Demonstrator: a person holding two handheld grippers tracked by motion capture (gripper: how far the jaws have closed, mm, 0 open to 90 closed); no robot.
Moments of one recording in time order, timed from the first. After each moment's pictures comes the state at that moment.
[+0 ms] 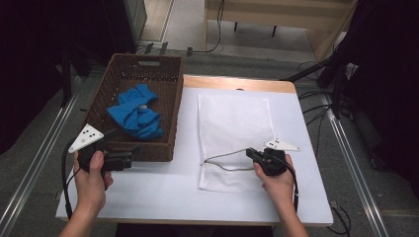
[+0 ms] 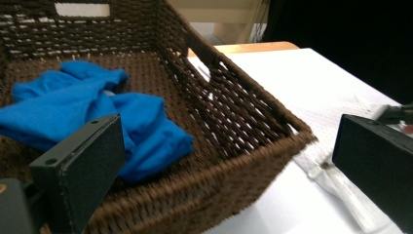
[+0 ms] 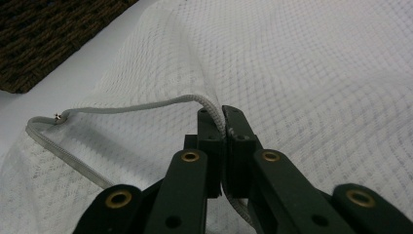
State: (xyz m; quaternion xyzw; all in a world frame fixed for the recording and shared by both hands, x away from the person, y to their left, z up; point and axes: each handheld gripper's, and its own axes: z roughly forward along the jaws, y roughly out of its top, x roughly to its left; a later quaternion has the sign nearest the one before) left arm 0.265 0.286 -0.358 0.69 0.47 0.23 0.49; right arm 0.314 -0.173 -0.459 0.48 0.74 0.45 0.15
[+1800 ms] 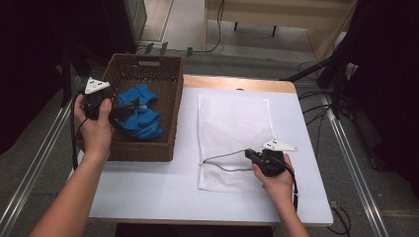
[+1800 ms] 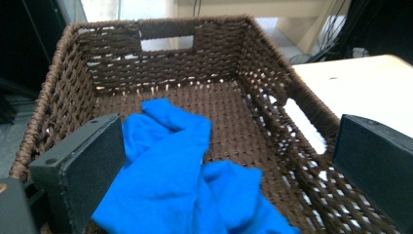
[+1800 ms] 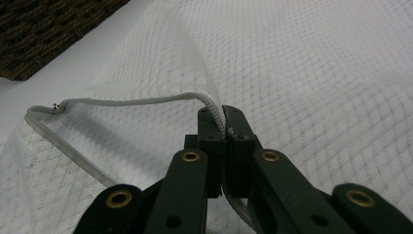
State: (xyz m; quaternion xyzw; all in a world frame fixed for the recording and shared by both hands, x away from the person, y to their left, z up) left arm 0.381 0.298 -0.333 0.67 0.54 0.29 0.41; right arm 0.314 -0.171 -0.462 0.47 0.75 0.44 0.15
